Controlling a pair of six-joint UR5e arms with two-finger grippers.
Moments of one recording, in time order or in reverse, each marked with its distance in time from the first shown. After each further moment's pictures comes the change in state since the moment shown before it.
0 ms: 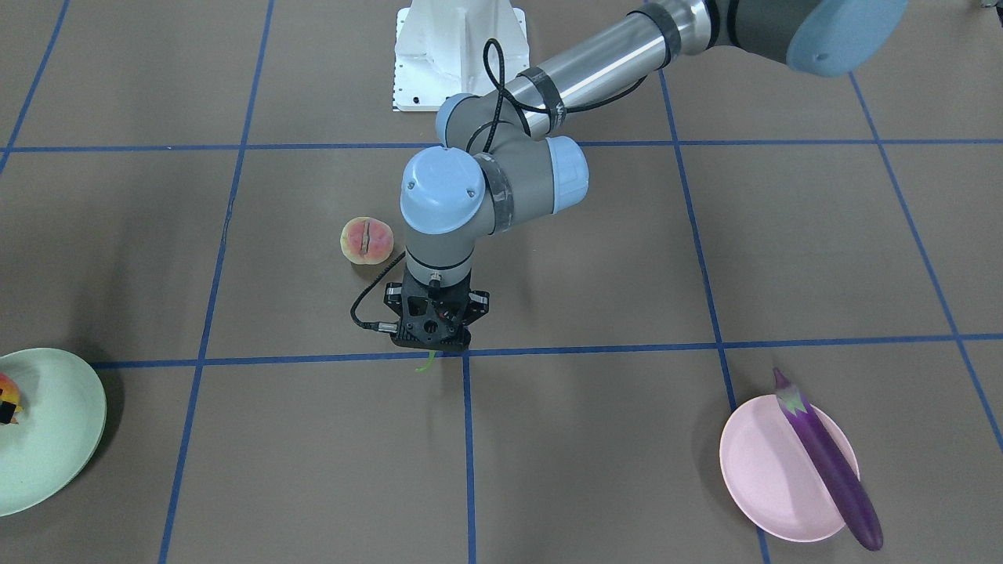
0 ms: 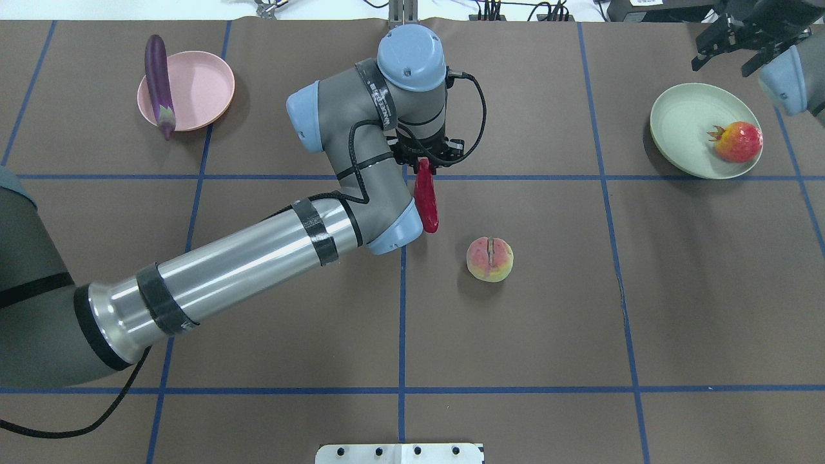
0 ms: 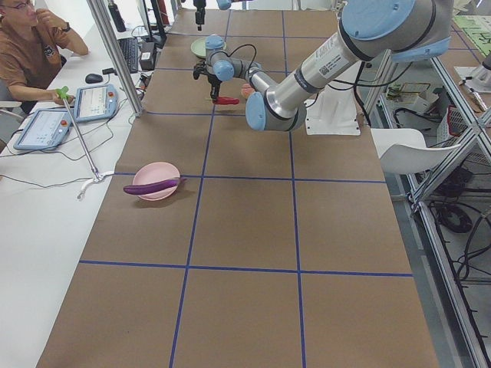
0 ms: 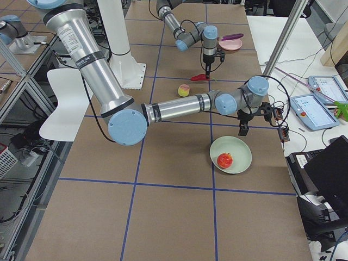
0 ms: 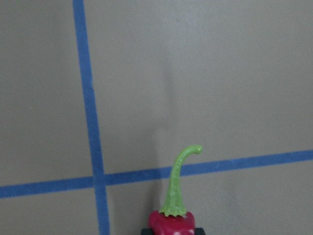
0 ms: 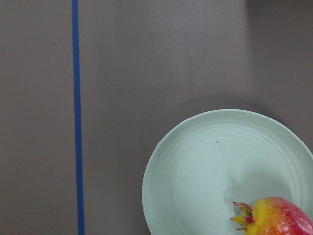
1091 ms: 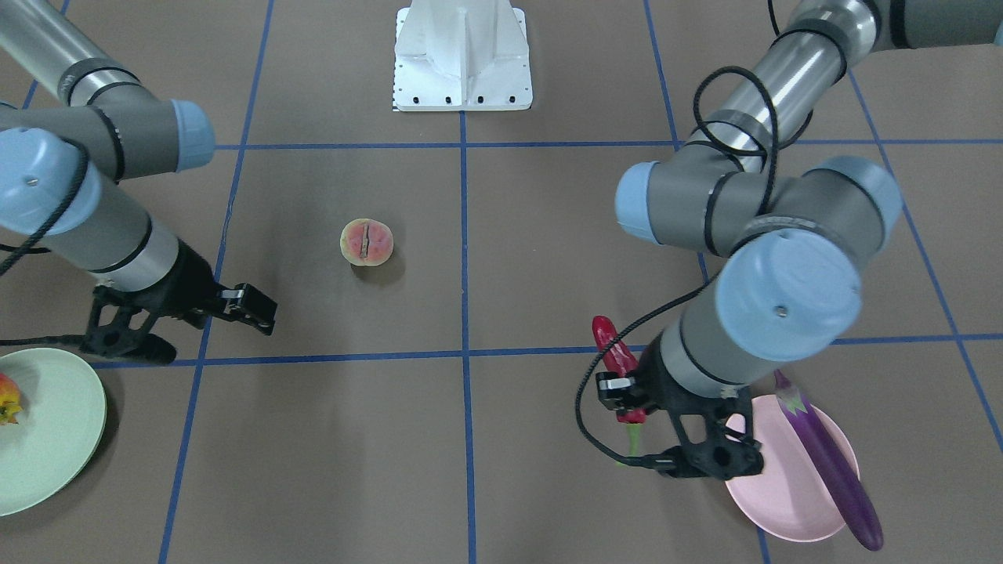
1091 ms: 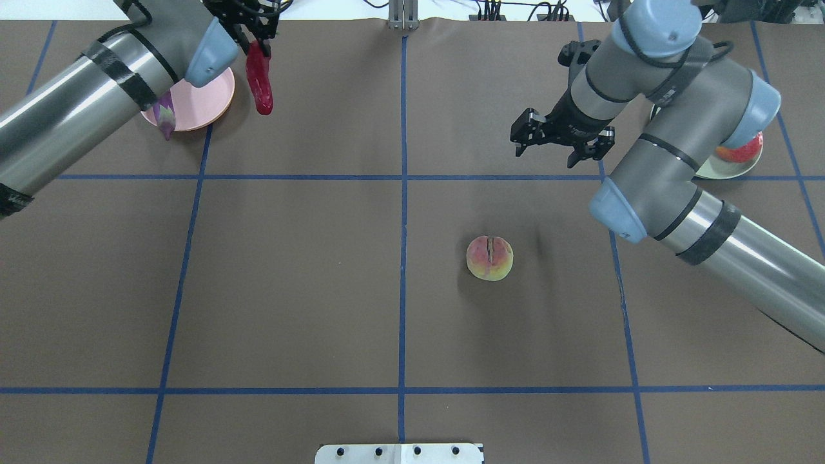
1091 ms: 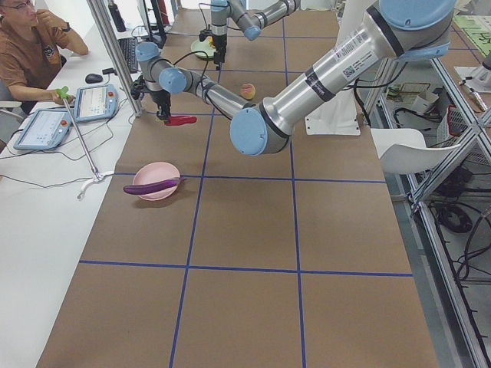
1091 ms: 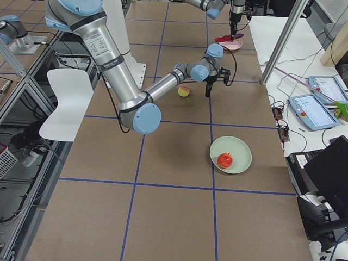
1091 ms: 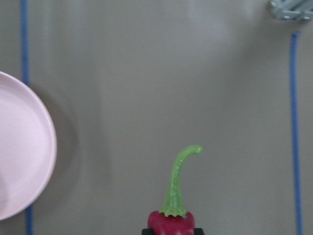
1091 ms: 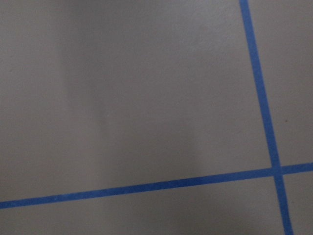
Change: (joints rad) left arm -0.396 0.212 -0.101 0.140 -0.270 0.277; right arm -0.445 0.067 0.265 -0.031 -0.225 0.576
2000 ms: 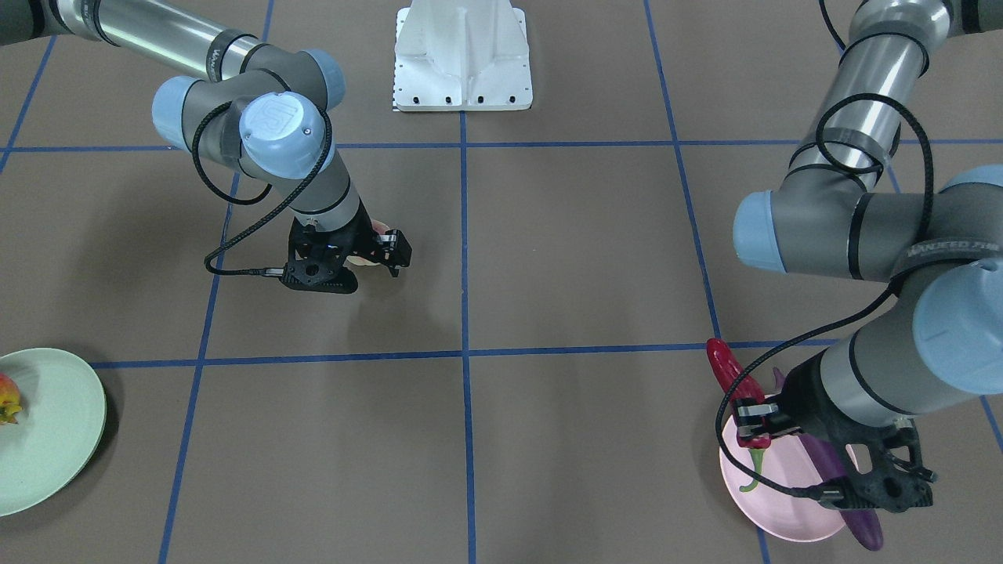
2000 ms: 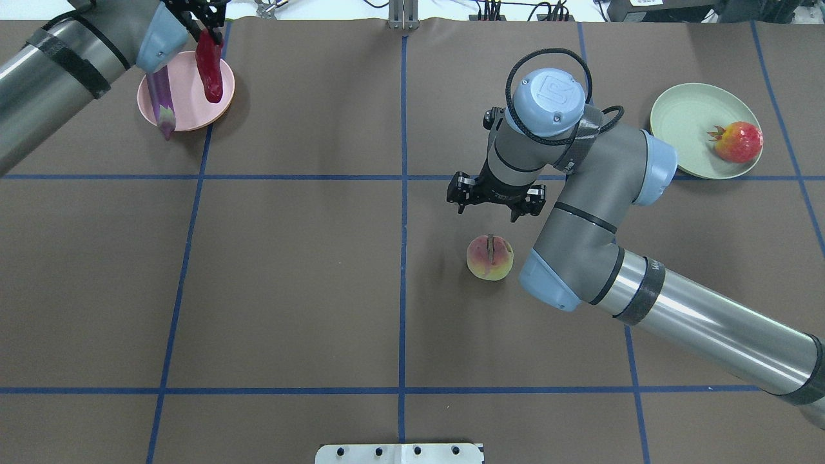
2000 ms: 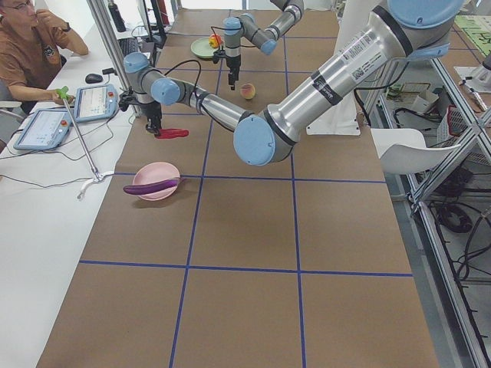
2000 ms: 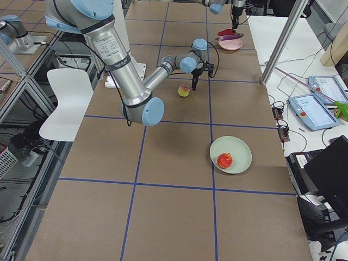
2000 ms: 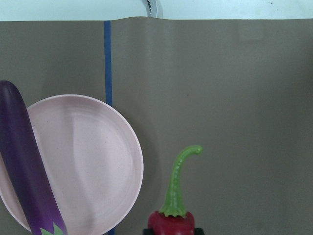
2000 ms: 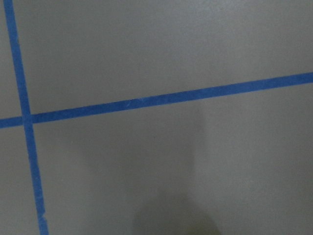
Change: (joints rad) left arm -0.059 0.044 0.004 -0.002 0.000 0.087; right arm -0.161 0.053 0.013 -0.090 -0.094 0.089
